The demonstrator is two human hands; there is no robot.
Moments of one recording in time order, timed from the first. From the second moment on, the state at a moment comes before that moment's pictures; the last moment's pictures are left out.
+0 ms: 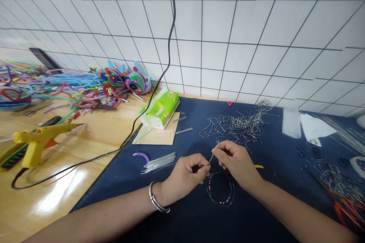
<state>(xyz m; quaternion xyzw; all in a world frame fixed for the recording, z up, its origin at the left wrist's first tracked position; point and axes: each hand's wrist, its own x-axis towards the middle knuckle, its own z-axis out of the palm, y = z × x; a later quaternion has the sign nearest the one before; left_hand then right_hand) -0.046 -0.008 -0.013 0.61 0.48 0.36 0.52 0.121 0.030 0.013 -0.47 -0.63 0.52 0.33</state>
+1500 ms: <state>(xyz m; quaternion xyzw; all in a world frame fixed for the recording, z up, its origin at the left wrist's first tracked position) -0.050 -0.002 -0.011 0.53 0.38 0.36 0.67 0.125 0.035 0.010 -0.43 -0.60 0.58 0.35</state>
